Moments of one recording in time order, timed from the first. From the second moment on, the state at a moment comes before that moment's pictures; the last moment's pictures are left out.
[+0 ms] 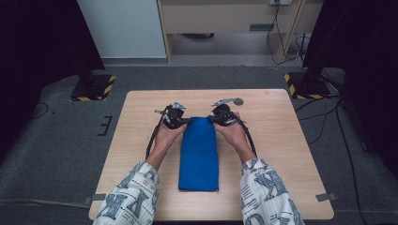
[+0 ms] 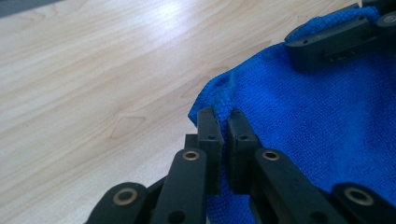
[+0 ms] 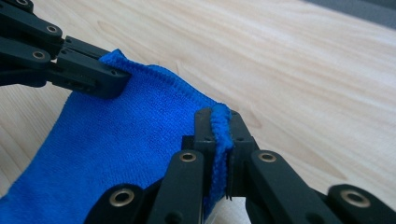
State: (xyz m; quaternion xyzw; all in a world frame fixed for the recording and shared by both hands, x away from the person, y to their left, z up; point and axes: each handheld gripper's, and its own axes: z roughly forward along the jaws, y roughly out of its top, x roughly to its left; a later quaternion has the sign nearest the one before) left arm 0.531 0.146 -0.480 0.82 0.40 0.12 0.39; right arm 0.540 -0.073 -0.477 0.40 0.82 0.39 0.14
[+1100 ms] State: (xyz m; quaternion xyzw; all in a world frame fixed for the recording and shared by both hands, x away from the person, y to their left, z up) left arm 0.539 0.152 -0.434 0.80 0.38 0.16 0.43; right arm 0.550 -0.084 -0.439 0.39 0.79 0.44 0.16
